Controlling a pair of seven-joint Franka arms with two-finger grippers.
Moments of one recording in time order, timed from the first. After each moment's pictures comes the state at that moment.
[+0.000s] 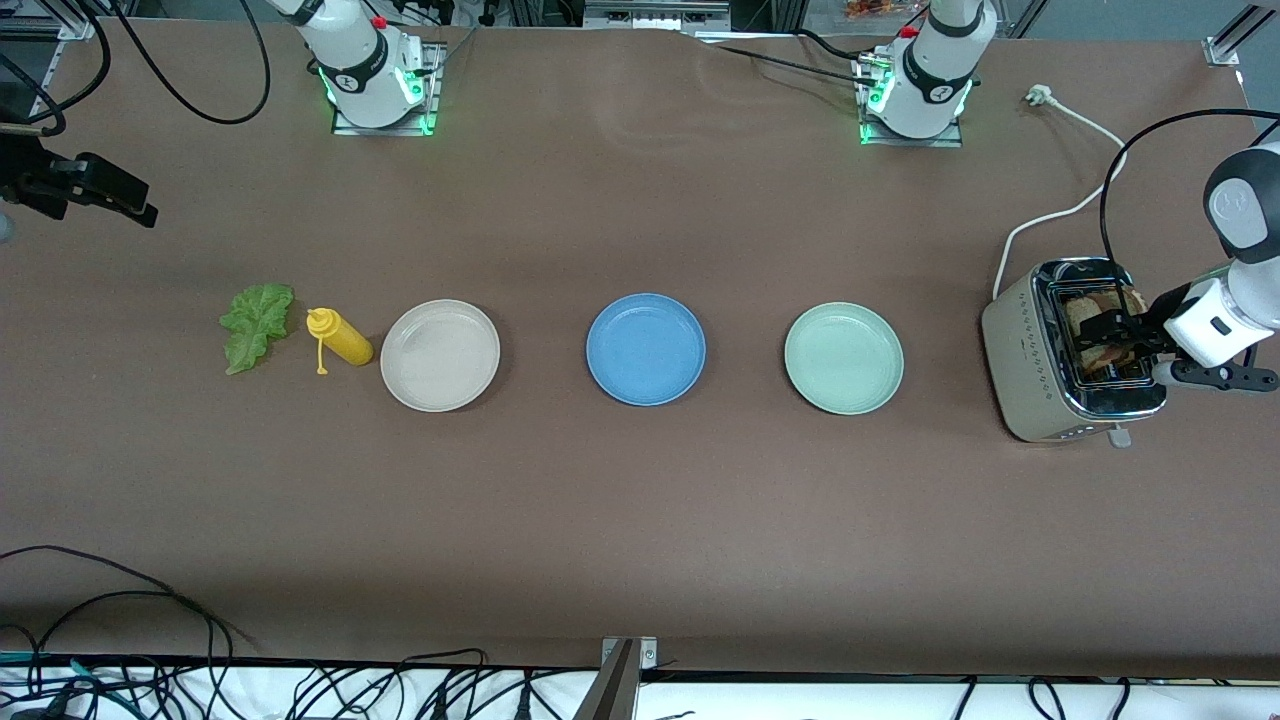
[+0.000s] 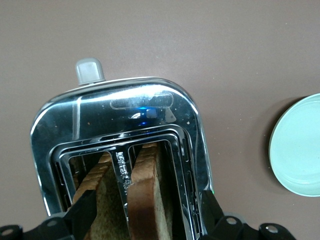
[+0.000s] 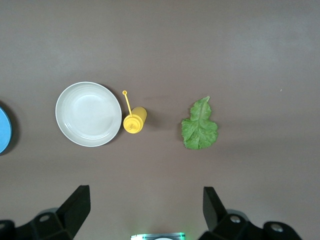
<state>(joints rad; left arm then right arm) 0.07 0.22 0.19 -1.94 -0.10 2.07 0.39 0.05 0.01 -0.06 -1.53 -0.02 1.47 0.06</state>
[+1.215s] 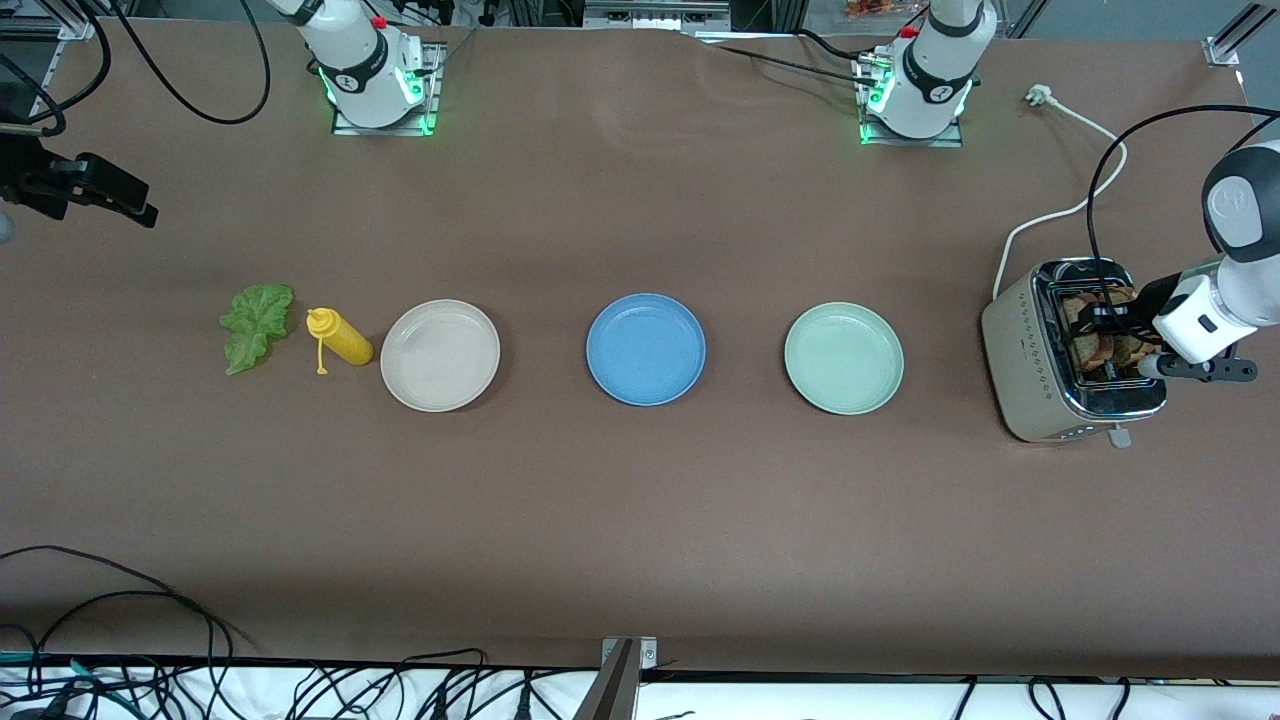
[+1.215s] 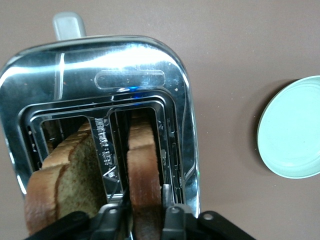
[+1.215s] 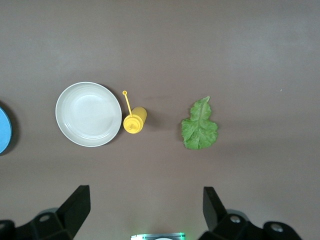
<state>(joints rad) 0.06 0.21 0.19 -1.94 -0.11 1.96 0.33 0.05 0.01 -0.06 -1.53 -0.02 1.47 0.06</state>
